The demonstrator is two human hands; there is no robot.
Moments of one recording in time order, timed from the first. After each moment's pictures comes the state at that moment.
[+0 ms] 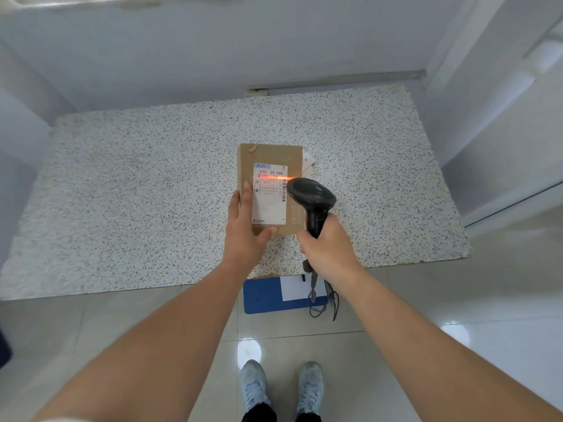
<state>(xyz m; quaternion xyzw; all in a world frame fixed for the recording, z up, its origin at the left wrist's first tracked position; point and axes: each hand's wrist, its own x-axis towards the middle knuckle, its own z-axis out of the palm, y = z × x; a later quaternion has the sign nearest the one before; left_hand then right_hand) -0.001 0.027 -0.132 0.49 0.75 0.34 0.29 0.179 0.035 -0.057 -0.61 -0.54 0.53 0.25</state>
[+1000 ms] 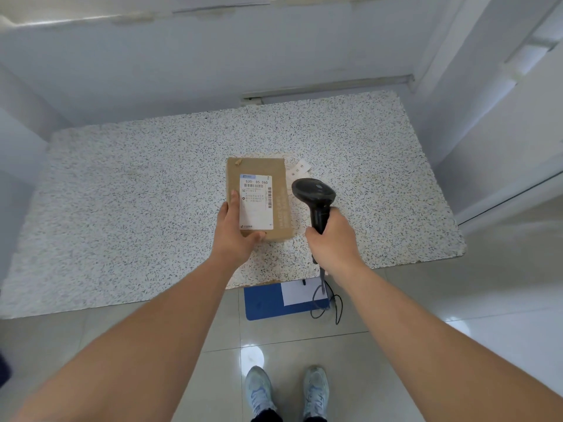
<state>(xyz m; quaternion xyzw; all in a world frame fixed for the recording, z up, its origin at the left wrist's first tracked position) -0.032 0.041 -0.116 0.47 0.78 0.25 0.32 0.176 0.055 -0.058 -0.67 -0.55 0.44 0.24</state>
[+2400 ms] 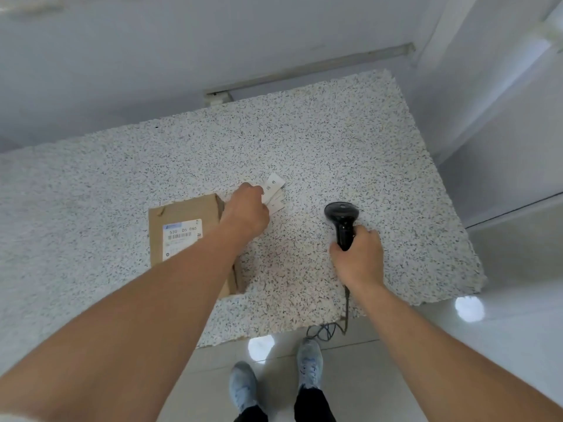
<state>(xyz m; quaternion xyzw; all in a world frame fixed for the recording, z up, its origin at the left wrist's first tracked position) 0.041 0.234 -0.152 0.62 0.75 -0.01 0.22 0.265 0.165 -0.175 -0.77 -0.50 0.34 0.17</state>
